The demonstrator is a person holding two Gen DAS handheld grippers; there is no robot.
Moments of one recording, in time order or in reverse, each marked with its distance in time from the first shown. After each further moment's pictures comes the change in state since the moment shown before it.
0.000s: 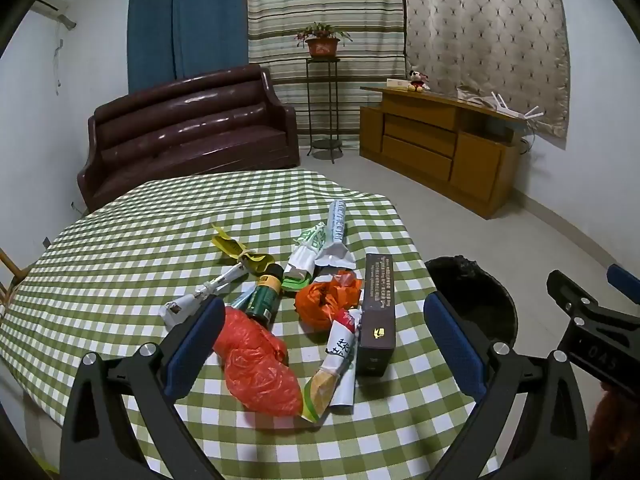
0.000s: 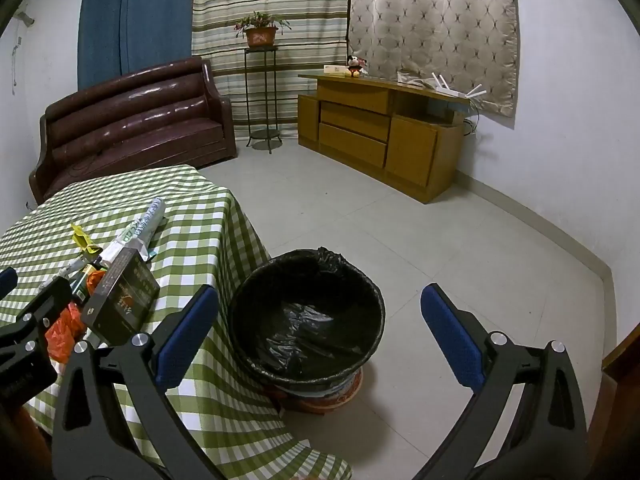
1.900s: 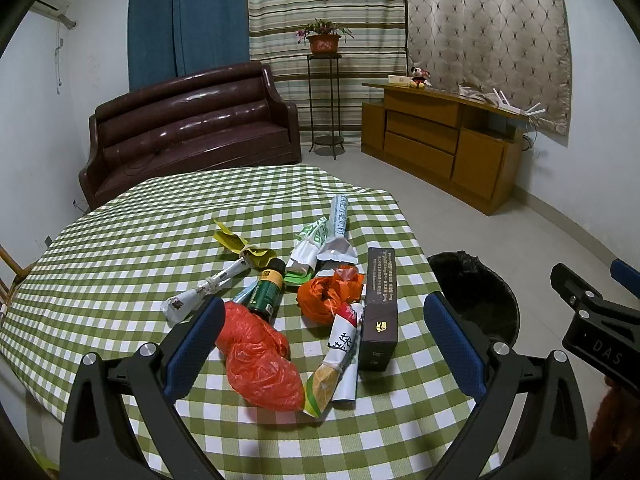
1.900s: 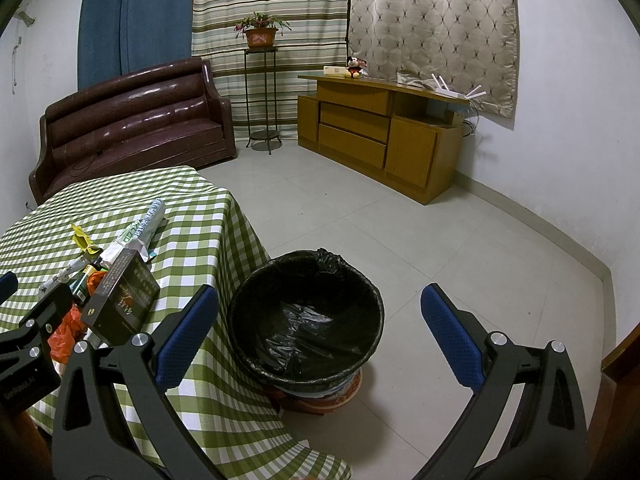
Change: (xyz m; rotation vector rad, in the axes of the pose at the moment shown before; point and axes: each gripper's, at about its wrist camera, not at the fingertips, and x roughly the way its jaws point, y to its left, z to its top) left arm 0.000 0.003 -0.001 0.007 0.011 0.010; right arm -0.002 -0.001 0.001 -0.001 -0.003 -0.001
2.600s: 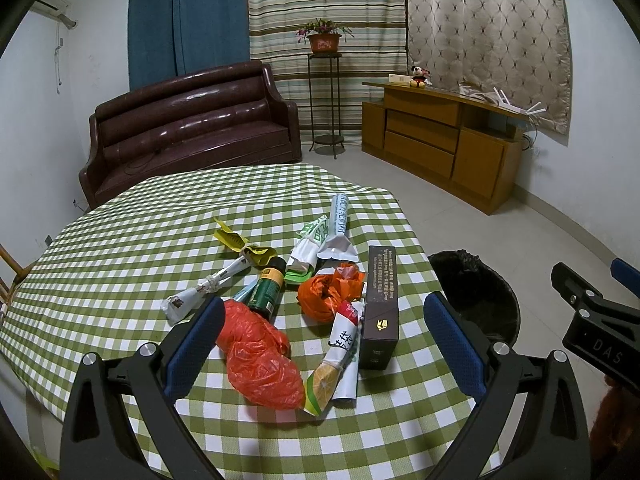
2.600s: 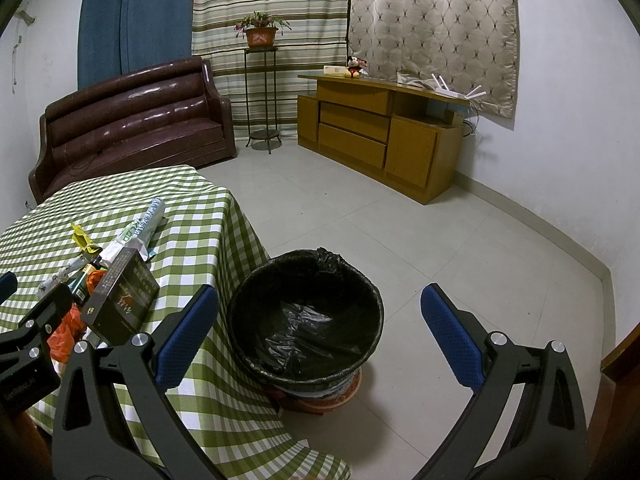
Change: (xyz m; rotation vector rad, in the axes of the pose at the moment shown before) left arm 0.006 0.002 -0.001 0.001 0.002 0.000; right arm 0.001 0.000 -0.001 -0.001 0.000 0.000
